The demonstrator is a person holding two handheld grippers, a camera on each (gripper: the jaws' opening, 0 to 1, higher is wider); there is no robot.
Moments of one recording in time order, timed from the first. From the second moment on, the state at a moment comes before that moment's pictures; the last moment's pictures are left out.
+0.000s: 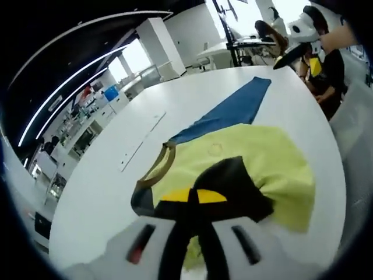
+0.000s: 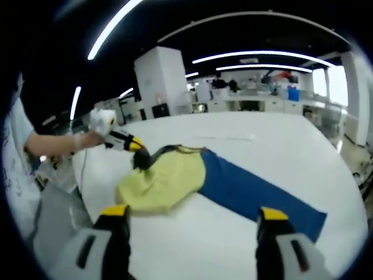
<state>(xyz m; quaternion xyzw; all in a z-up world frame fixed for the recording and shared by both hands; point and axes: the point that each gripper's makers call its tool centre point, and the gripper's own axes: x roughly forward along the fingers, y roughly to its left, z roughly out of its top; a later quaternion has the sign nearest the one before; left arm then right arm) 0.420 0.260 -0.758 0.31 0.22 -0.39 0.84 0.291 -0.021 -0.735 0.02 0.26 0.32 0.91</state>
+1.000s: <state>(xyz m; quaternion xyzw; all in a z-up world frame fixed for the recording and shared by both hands) 0.405 0.251 -0.799 0.27 0.25 -0.41 0.83 0.283 -0.008 -0.745 0.04 0.27 0.32 0.91</state>
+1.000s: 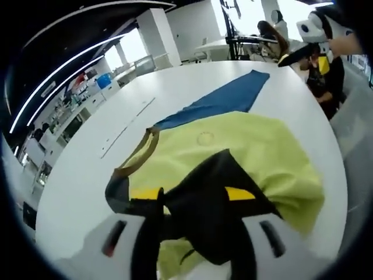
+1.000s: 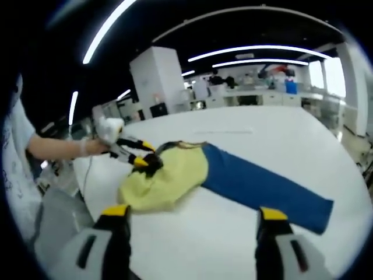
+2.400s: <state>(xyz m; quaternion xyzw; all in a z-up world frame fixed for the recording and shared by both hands) 0.349 0.316 -0.793 -0.07 0.30 -0.32 0.90 0.281 0.009 -0.747 0.04 0.27 0.34 0.90</state>
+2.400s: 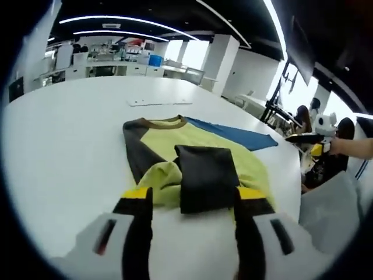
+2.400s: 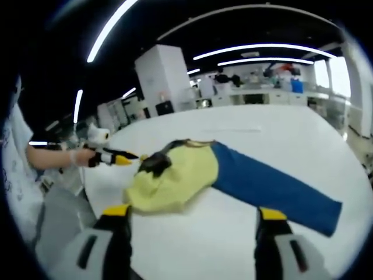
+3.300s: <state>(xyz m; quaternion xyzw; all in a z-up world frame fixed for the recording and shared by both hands) 0.345 0.305 -0.827 -0.16 0.34 -0.29 0.88 0.273 0.003 -0.749 0.05 0.28 0.32 0.90</state>
